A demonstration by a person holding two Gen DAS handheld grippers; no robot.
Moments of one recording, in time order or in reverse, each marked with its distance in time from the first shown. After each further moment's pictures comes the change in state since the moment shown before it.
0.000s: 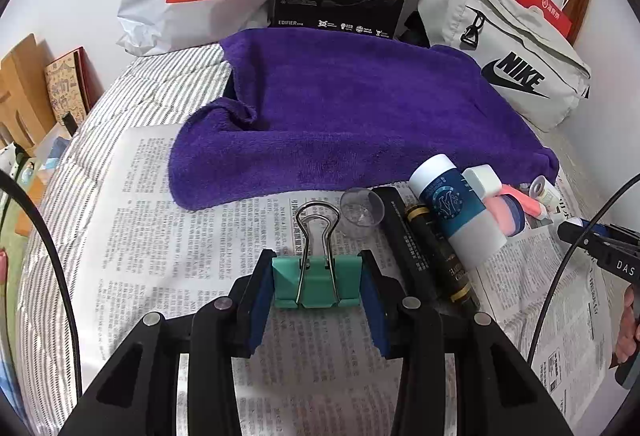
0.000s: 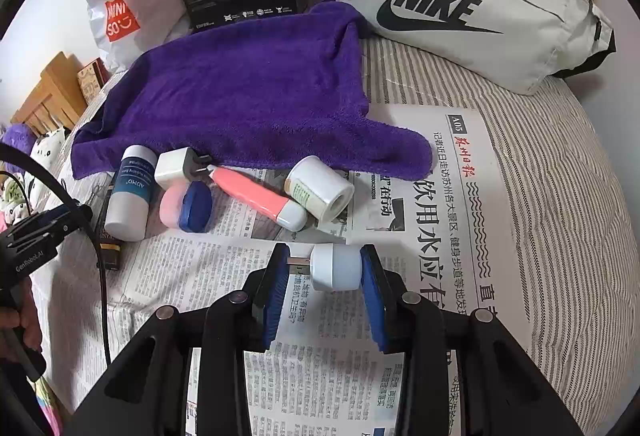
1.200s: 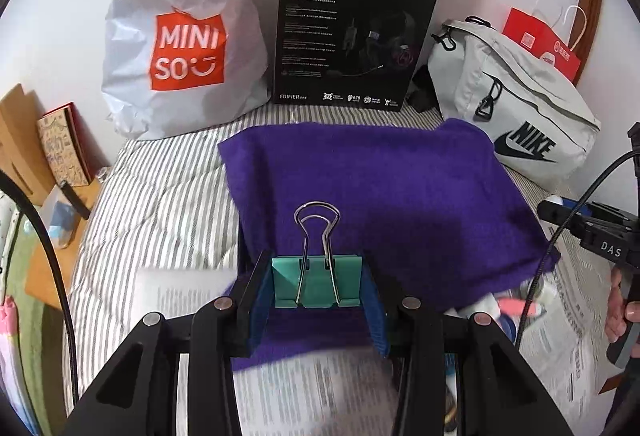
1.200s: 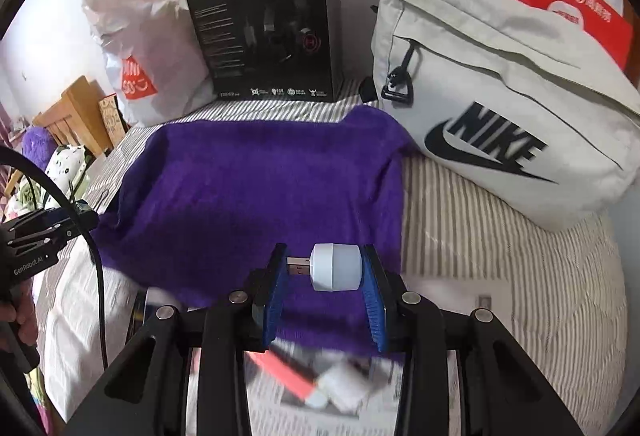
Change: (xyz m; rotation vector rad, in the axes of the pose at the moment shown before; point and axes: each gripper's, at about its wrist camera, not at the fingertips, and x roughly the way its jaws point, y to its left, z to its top) left arm -0.001 0.009 0.112 0.024 -0.097 -0.004; right arm 0.013 0.019 0.125 -0.086 -0.130 0.074
